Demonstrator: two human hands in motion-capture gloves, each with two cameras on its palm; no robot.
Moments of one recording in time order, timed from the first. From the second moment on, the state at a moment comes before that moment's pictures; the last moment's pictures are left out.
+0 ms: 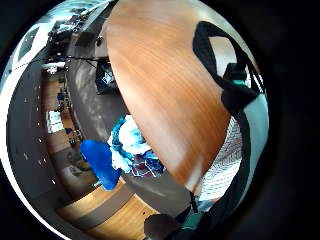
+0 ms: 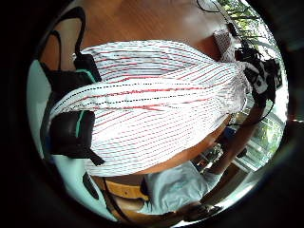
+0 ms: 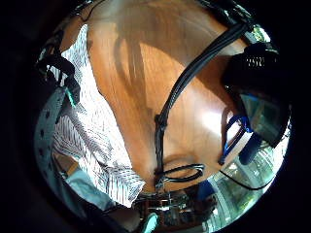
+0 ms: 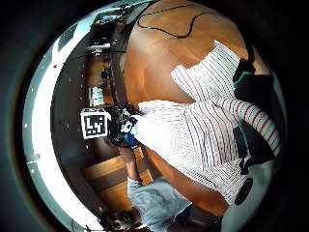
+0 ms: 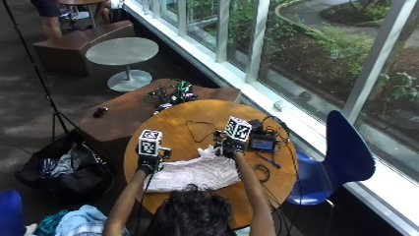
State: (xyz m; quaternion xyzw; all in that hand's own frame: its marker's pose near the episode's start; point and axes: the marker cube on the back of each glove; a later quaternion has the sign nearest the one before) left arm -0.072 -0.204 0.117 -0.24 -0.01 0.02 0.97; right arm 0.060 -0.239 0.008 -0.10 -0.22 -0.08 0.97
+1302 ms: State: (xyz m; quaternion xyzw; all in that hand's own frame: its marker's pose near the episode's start) left arm -0.107 -0.058 0.047 0.03 0.06 -0.08 0.99; right arm -0.149 -0.223 -0.025 0.17 -0.16 -0.07 0.97
